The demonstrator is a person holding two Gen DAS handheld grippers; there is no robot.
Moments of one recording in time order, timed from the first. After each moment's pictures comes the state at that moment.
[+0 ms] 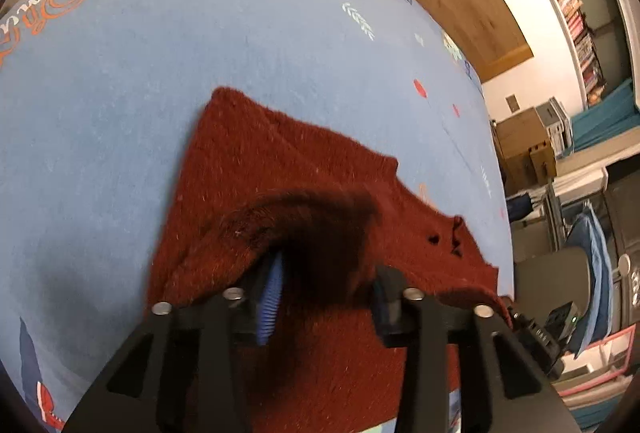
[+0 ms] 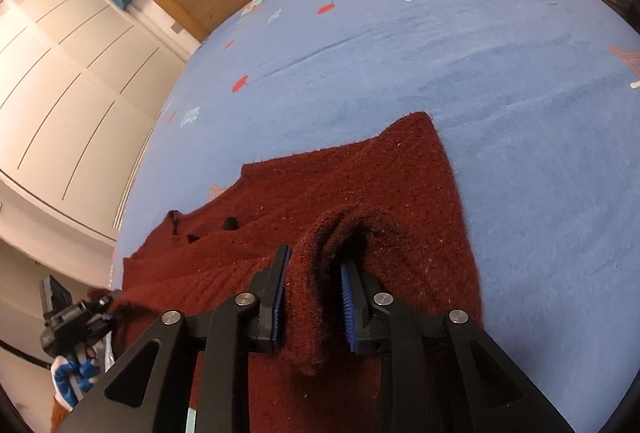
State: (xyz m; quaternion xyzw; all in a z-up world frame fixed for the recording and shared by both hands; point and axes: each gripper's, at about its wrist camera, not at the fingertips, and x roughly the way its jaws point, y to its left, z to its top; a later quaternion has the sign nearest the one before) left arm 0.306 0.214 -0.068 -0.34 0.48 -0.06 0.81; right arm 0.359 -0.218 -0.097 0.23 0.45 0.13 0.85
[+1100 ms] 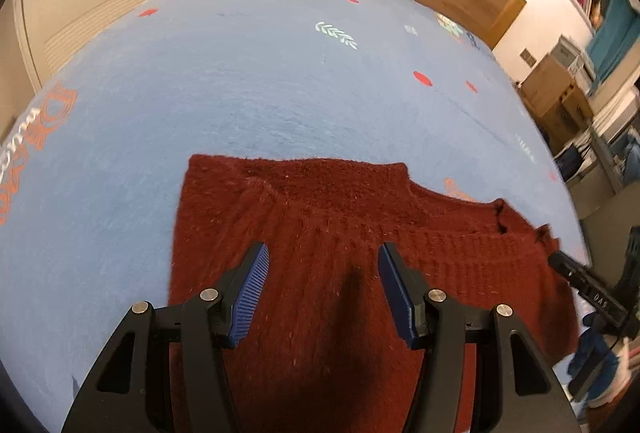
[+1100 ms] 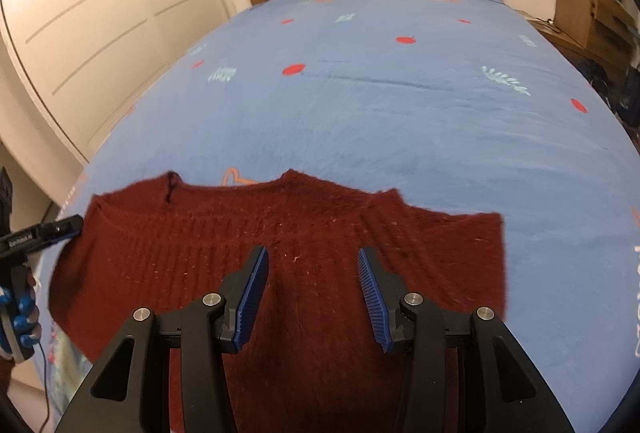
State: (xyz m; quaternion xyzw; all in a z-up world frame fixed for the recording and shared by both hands) left arm 0.326 0.154 -0.069 -0.16 0.46 -0.03 0.87; right arm 0.384 -0.138 -0.084 0.01 0.42 0.17 0.89
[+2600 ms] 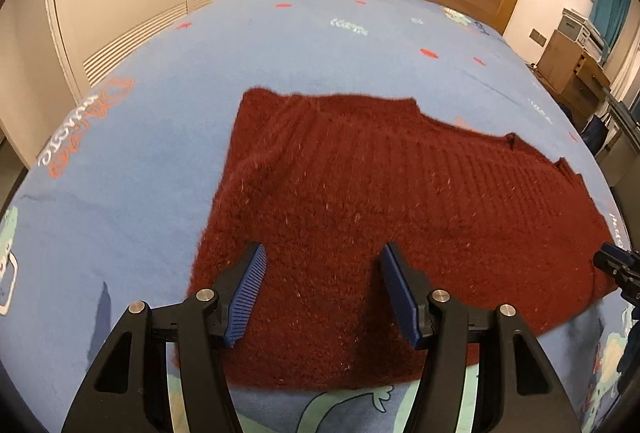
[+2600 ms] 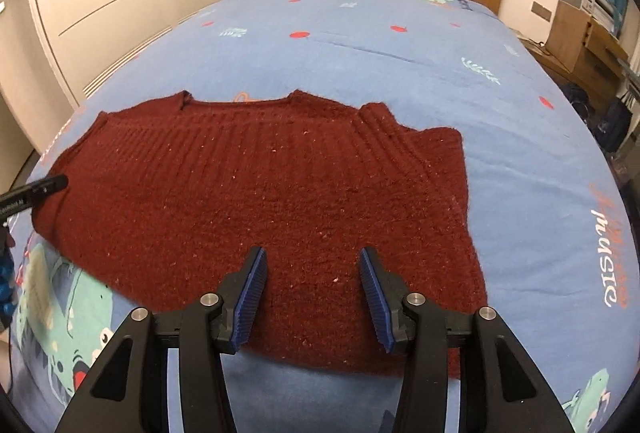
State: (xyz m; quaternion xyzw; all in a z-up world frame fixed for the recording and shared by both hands) left arm 0.239 0.126 -0.092 -0.10 0.44 0.02 0.89; right arm 0.276 -0.147 -0.096 -0.06 0.43 0.14 0.89
